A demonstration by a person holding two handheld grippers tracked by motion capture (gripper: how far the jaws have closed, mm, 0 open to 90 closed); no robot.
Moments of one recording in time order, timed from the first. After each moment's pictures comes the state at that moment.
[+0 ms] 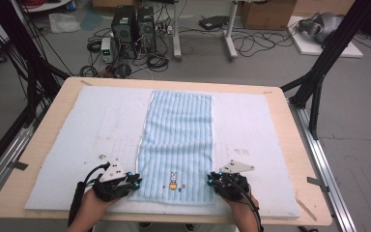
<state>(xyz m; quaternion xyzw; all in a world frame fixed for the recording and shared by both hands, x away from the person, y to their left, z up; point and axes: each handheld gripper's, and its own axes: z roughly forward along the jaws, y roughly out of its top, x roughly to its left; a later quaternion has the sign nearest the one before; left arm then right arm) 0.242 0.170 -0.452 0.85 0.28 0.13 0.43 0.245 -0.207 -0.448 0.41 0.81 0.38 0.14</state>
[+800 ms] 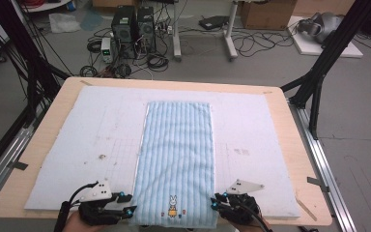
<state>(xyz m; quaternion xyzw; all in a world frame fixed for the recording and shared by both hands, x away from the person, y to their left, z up) 0.199 0.196 -0.447 0.82 0.31 0.06 0.48 0.190 -0.222 -0.437 0.42 0.82 0.38 0.10</state>
